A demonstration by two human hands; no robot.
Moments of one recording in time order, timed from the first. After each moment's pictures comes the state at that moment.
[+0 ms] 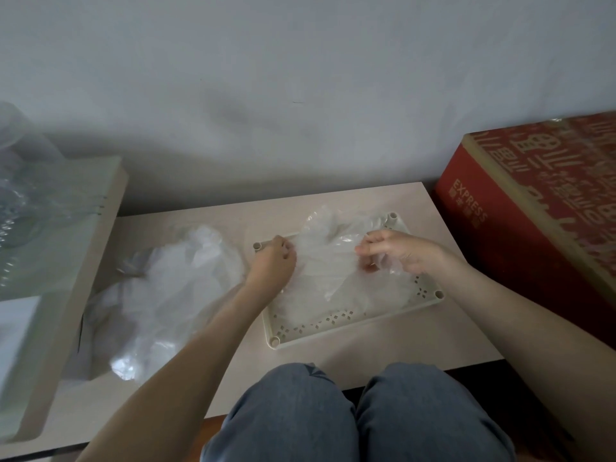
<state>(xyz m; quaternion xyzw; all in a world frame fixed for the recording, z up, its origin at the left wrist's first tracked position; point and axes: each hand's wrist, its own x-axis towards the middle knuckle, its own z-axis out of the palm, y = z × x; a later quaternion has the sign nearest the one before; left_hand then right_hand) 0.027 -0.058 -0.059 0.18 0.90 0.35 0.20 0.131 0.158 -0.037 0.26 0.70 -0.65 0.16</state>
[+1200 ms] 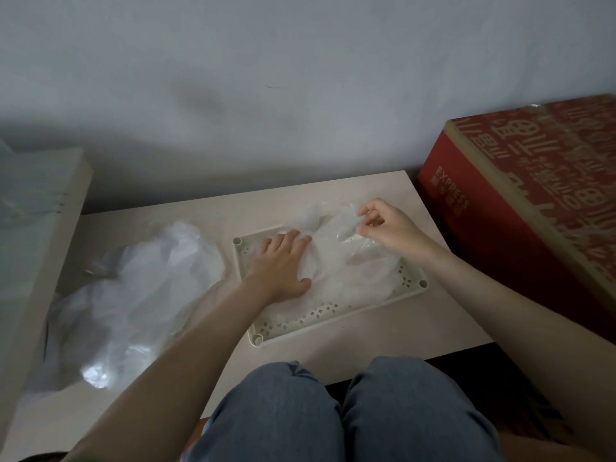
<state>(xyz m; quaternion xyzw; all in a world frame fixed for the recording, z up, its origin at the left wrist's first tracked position) 0.033 -0.041 -0.090 0.49 0.87 0.00 0.07 0.142 0.166 -0.038 0.28 0.84 -0.46 -0.04</state>
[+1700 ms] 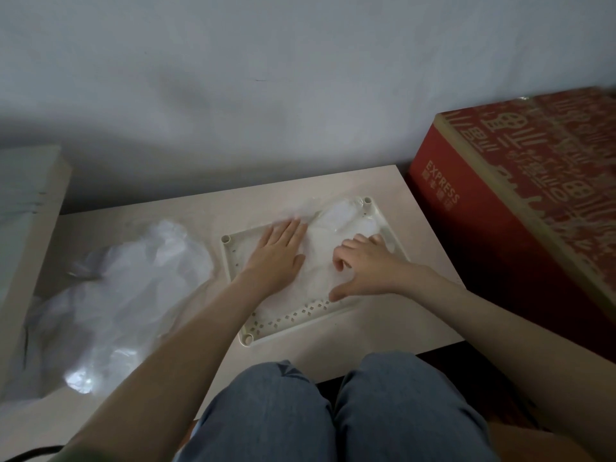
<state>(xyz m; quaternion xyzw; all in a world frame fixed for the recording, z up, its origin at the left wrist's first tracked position) 0.030 -0.024 -0.100 0.50 0.86 0.01 0.06 0.163 0.131 -0.051 0.07 0.98 -0.10 0.17</state>
